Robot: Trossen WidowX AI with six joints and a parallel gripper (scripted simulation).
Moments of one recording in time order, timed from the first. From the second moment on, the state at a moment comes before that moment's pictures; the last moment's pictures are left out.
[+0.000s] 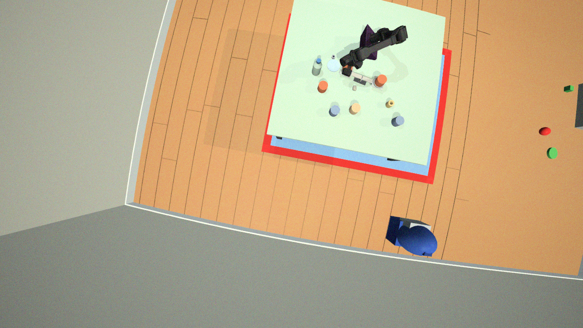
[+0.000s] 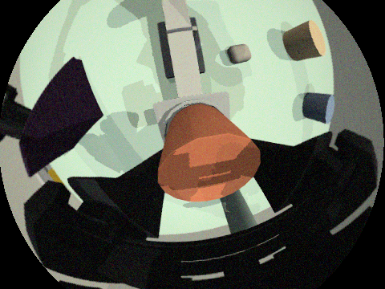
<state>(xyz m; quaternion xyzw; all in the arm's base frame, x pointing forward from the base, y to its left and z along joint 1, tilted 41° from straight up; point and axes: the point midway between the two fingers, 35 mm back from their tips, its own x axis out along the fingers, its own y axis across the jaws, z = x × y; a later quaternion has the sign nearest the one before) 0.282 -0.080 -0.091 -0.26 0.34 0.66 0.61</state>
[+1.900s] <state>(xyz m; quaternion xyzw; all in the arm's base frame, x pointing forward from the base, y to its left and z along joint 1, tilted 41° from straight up) 0.293 -0.127 -0.037 -0.26 0.34 0.66 0.61</state>
